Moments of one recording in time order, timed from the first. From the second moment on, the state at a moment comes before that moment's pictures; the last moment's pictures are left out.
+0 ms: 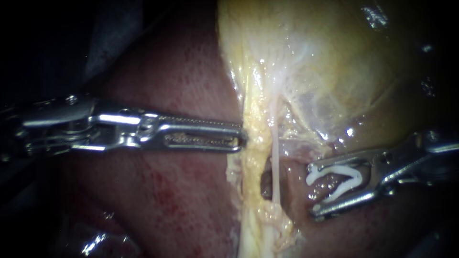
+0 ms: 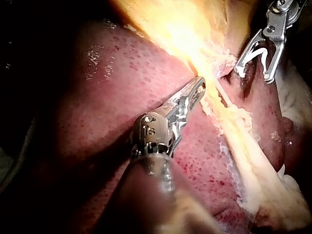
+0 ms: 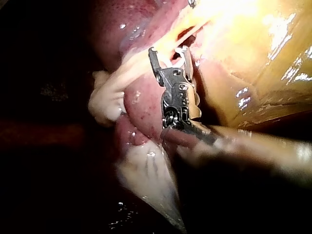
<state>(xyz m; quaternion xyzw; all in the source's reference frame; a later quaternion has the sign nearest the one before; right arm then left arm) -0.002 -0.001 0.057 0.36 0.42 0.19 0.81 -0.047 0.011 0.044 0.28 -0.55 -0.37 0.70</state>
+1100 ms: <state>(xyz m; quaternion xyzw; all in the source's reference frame) 0.004 -0.003 0.059 0.35 0.42 0.20 0.81 -0.042 0.008 0.039 0.29 -0.55 -0.36 0.69</state>
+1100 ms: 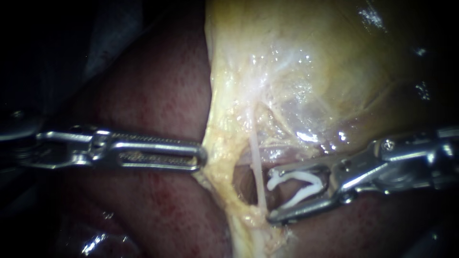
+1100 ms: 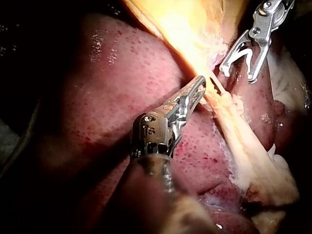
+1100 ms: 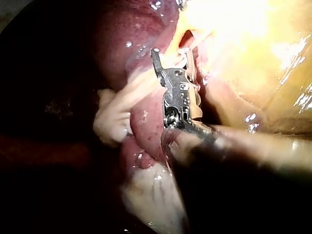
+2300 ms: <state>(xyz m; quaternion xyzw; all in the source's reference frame) 0.010 -0.007 0.063 0.38 0.40 0.17 0.82 -0.042 0.008 0.038 0.29 -0.55 -0.36 0.69</state>
